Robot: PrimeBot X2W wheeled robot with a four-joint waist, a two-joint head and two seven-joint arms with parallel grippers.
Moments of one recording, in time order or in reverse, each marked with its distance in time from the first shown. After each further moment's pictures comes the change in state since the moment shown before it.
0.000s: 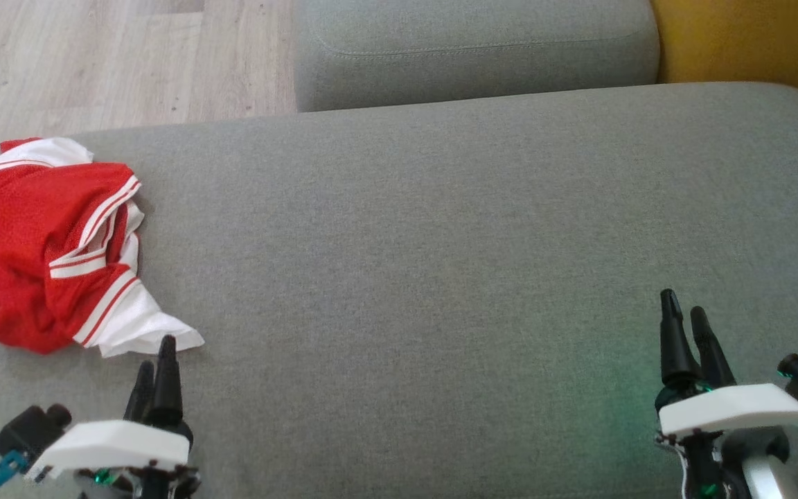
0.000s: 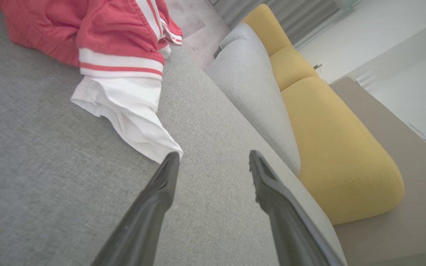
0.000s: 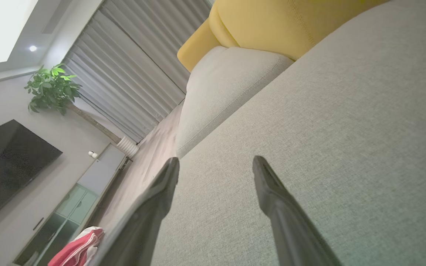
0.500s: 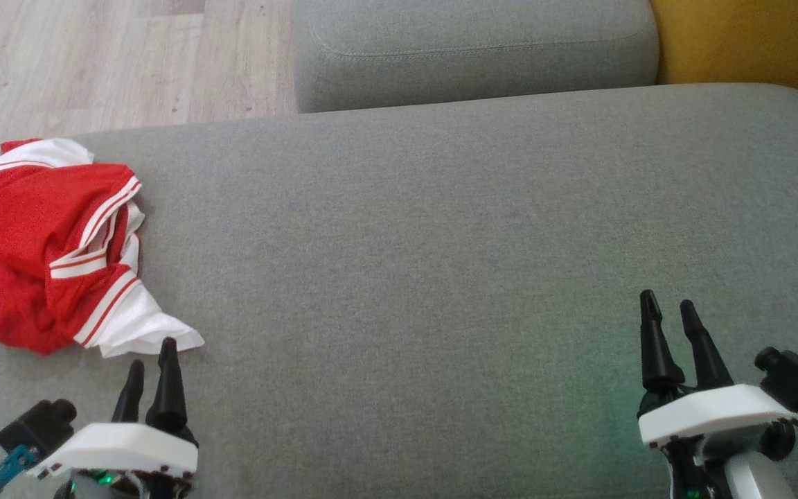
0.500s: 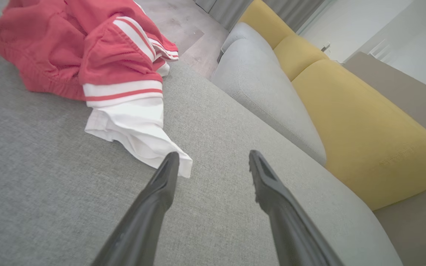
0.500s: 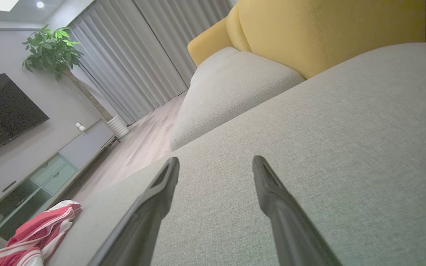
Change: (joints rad) left arm 0.017 0.008 -0.006 -0.013 0.201 0.012 -0.044; right arm 0.000 0.000 0.027 -0.003 -0.212 0.000 -0.043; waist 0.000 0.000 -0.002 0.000
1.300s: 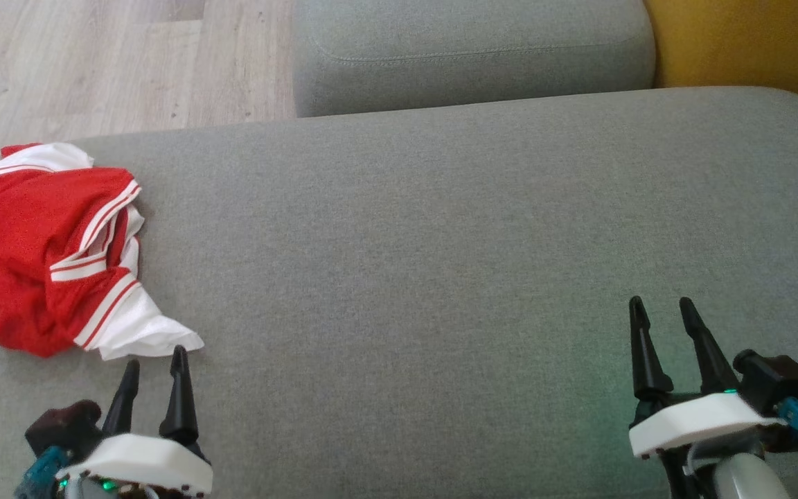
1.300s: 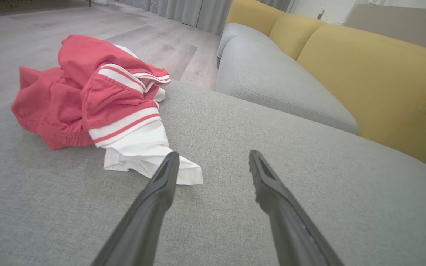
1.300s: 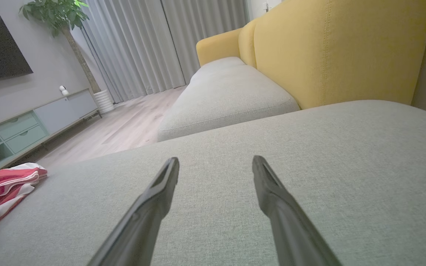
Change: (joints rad) left arm 0.035 0.016 -0.027 -0.033 0.319 0.026 -0.069; right arm 0.001 0.002 -0.003 0.017 -0.292 0.000 -0.068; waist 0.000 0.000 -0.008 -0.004
